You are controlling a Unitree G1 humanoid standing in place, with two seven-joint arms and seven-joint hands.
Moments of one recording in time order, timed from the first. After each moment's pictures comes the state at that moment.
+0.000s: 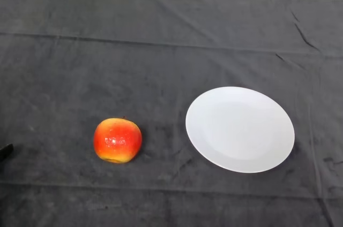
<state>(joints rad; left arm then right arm) -0.38 0.46 0.22 1.20 -0.21 -0.68 0.33 -0.38 -0.37 -0.81 1.73 0.04 -1.22 -0.28</state>
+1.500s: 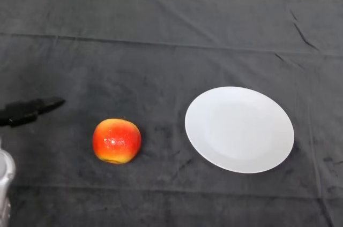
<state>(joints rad) -0.33 0.40 0.08 0.61 0.04 -0.62 0.44 -0.38 -0.37 -0.81 1.73 0.04 -1.23 -0.28</state>
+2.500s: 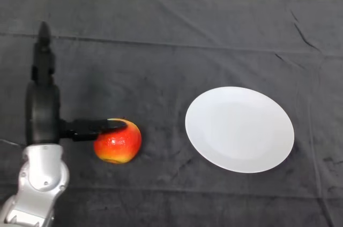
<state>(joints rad) -0.29 0.35 -0.17 0.41 0.10 -0.42 0.42 -0.38 -0.37 -0.81 1.73 0.04 -1.23 -0.28</state>
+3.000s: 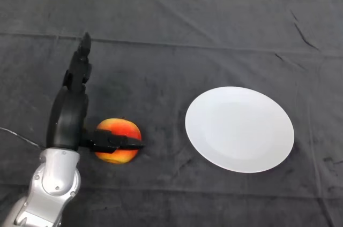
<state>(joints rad) -0.29 0.36 -0.24 0.41 0.14 -0.41 0.33 -0.38 -0.37 -0.81 1.73 0.04 -1.23 -0.28</state>
